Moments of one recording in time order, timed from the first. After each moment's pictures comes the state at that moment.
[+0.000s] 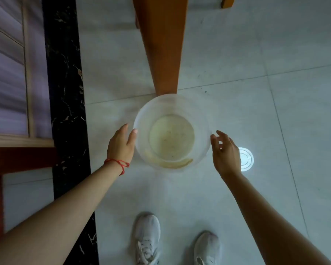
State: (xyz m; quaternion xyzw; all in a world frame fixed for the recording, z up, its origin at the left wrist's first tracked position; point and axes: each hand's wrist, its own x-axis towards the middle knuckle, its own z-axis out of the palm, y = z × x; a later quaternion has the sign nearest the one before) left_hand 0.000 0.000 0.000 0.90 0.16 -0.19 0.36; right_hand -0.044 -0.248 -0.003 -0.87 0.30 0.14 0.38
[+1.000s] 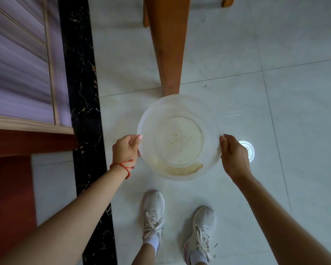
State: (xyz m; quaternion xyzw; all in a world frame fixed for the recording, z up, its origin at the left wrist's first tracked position) left_hand -0.053 0.008 0.076 0.85 0.25 -0.17 0.43; right_hand -0.090 -0.257 0.086 -0.88 0.22 0.13 0.40
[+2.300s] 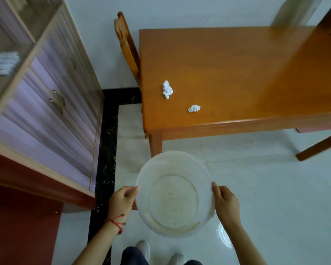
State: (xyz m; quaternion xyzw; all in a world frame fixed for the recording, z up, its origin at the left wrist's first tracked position) left_hand -0.137 -0.018 0.534 0.79 0.19 -0.07 0.58; right_hand -0.165 -0.293 0.562 -0.82 0.28 0.00 0.49
